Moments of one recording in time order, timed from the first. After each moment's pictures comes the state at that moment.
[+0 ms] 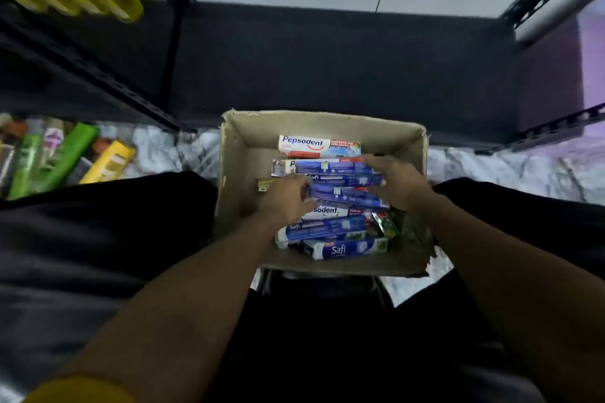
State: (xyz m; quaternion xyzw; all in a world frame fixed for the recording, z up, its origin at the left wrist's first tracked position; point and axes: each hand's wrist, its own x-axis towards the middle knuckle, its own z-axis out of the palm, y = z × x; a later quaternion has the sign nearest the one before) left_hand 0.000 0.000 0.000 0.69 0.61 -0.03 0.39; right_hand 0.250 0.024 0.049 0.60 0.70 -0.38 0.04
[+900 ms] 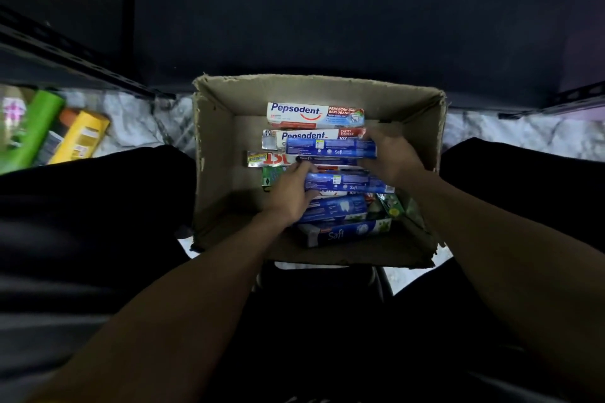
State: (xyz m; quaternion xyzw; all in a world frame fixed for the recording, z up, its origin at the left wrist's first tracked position) left_hand 0.021 -0.016 -0.045 0.63 0.63 0.01 0.45; right_hand 0.245 0.044 -0.028 0.66 0.63 -0.40 0.07
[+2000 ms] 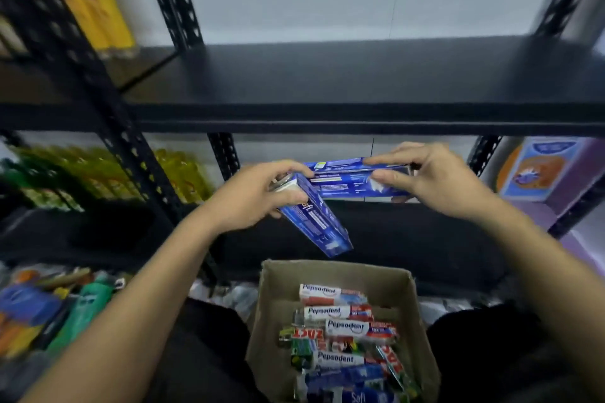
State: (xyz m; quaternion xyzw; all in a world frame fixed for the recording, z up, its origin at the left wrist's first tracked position) left_hand -0.060 0.024 0.391 0.78 0.46 0.25 0.33; right_hand 0.237 0.031 0.388 0.46 0.75 -0.29 -0.37
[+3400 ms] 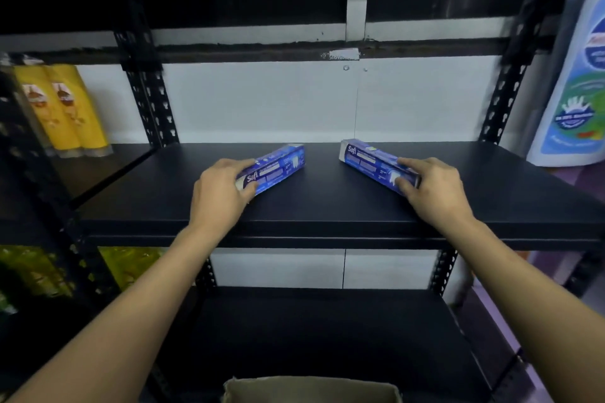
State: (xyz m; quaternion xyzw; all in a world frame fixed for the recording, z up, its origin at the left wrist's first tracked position) left_hand -0.045 0.179 0.459 0.71 0.58 0.40 -0.07; right_hand 0.309 0.167 0.455 0.66 0.65 0.04 -0.38
